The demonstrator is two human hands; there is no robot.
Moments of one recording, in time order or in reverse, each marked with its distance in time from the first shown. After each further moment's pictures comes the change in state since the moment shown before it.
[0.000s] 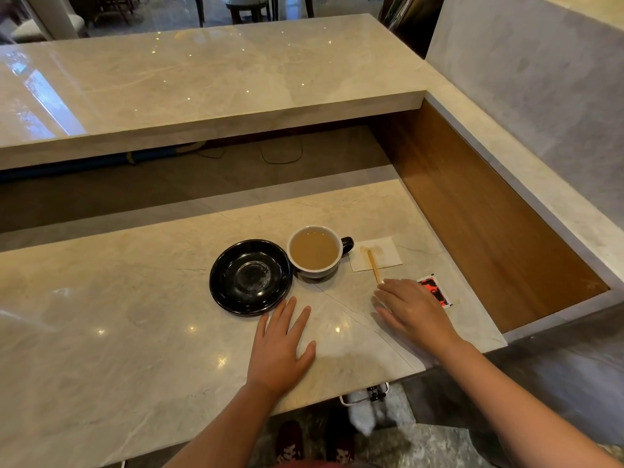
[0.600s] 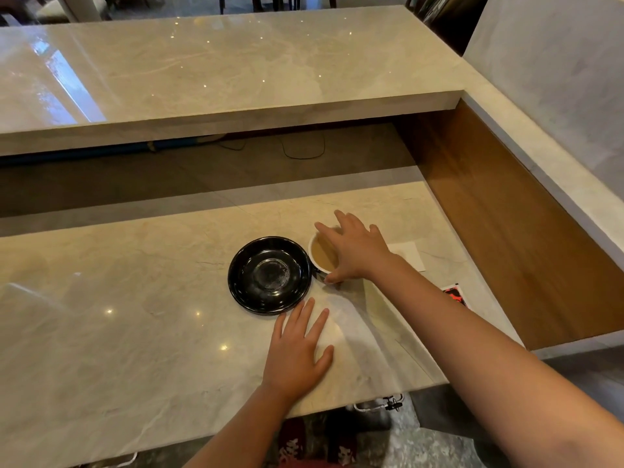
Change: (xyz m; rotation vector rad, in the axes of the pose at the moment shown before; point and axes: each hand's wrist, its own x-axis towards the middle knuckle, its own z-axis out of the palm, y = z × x) left_hand -0.001 0.001 -0.004 -0.034 0.014 -0.010; right_hand 0.172 -0.066 -0.005 -0.098 -0.635 0.193
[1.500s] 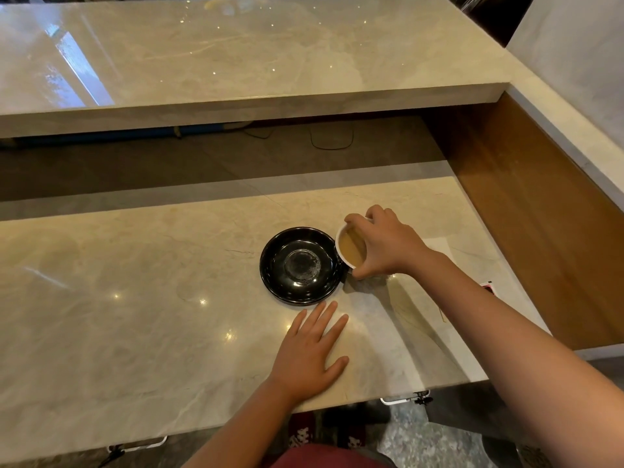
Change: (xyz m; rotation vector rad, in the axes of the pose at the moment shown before) left_hand -0.022 -0.039 -0.008 -0.002 -0.063 0.185; right_hand -0.006 -0.018 -0.009 0.094 0.102 -0.035
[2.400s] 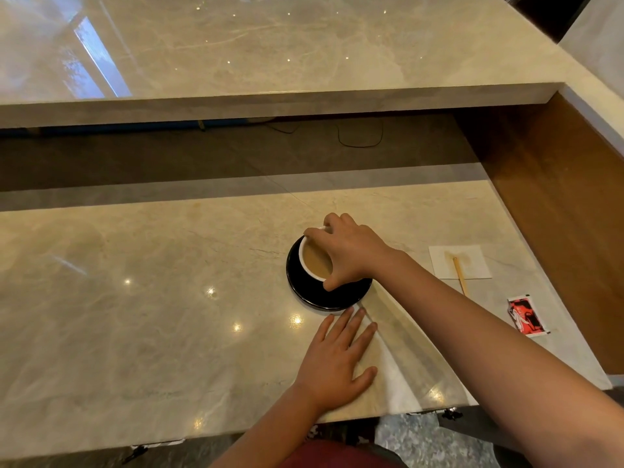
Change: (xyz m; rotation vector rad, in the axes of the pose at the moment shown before) left_hand -0.001 -0.002 0.000 -0.058 0.021 0.012; right_hand 0.054 -0.082 0.019 -0.131 -0.118 -0.247
